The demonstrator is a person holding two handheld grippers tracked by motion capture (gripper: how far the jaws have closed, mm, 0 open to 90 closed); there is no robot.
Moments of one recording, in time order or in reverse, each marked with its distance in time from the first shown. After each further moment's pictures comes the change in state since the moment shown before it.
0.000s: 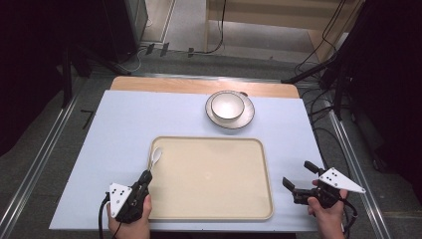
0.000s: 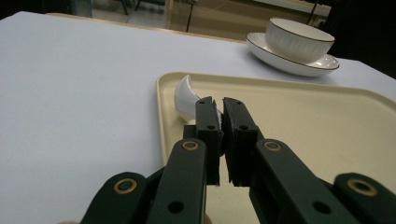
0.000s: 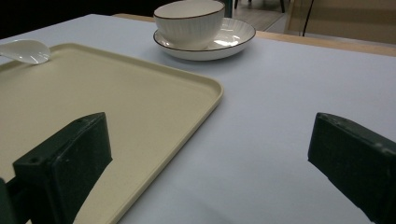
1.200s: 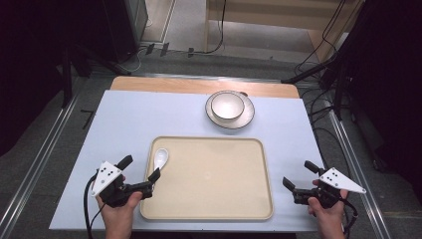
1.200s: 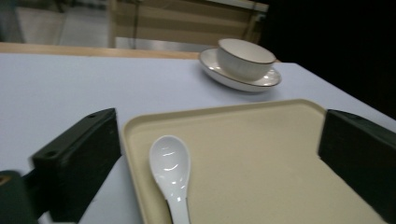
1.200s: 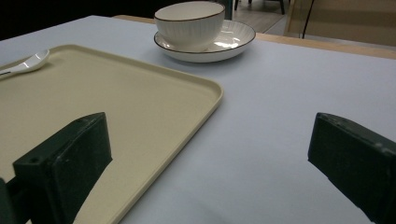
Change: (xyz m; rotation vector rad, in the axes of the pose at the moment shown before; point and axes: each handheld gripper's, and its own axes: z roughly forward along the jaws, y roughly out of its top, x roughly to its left) left arm 0.022 0.066 0.001 0.021 -0.282 0.037; right arm 0.000 0.001 -0.001 -0.003 -0.002 0.001
